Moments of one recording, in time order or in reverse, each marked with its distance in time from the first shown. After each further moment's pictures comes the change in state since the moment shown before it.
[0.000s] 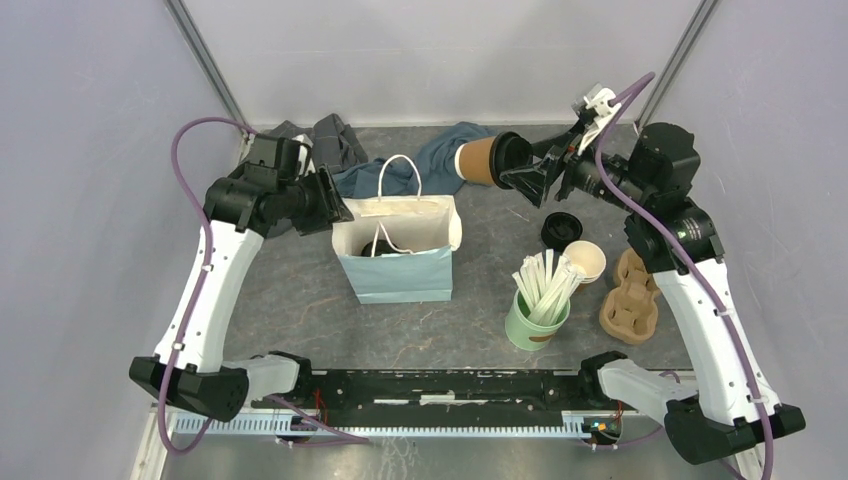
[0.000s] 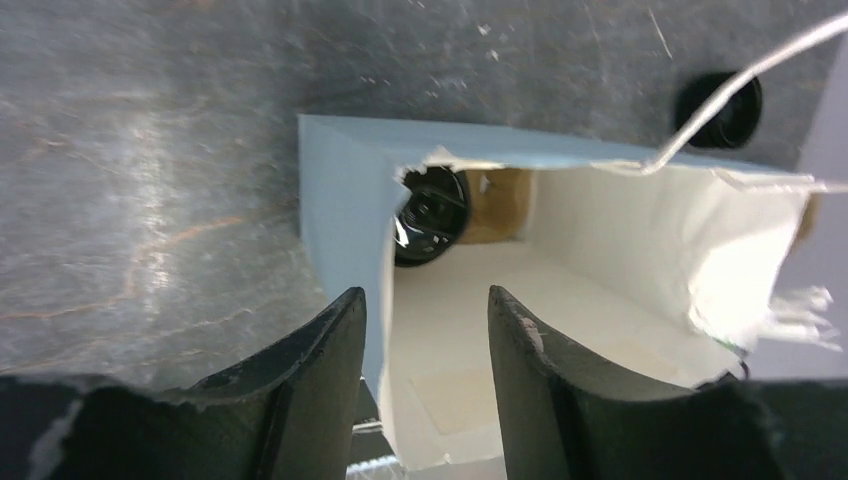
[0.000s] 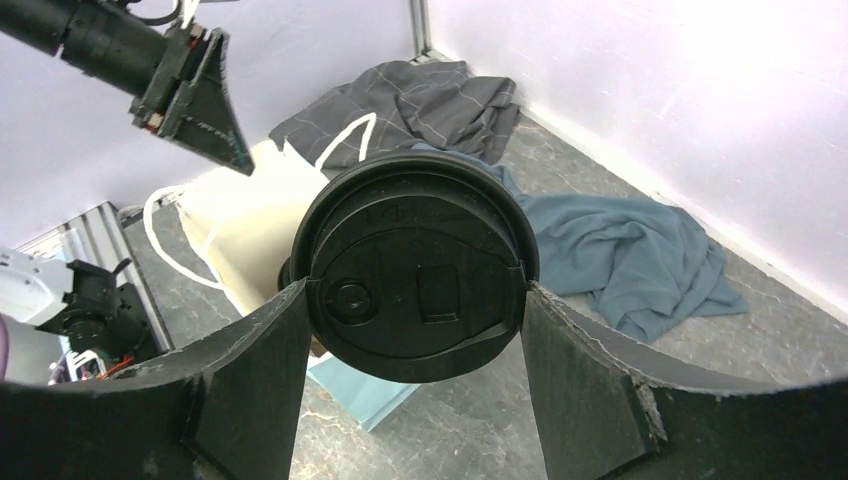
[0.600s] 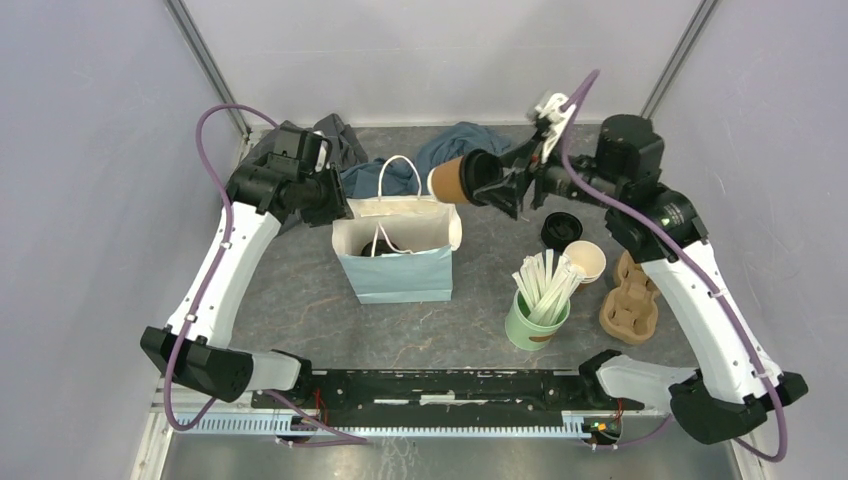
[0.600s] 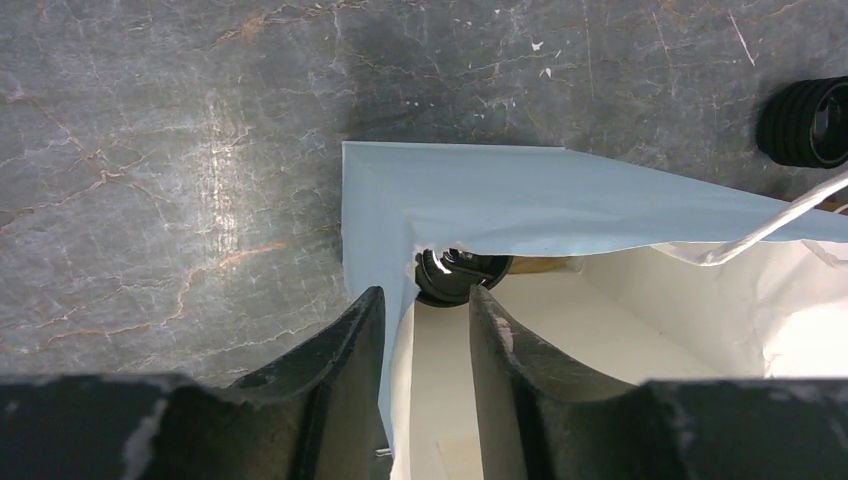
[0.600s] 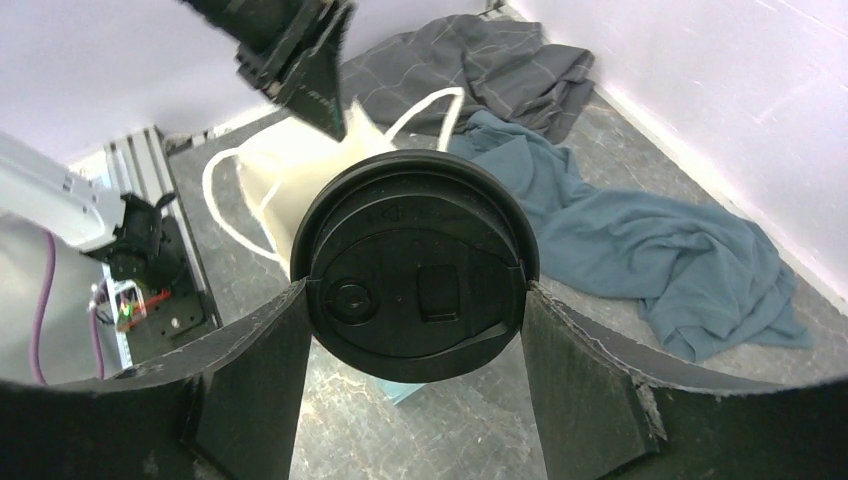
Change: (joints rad) left arm -0.052 0.107 0.032 0.018 -0.170 0.043; right arm 0.132 0.084 0.113 -0.127 -0.010 -0.070
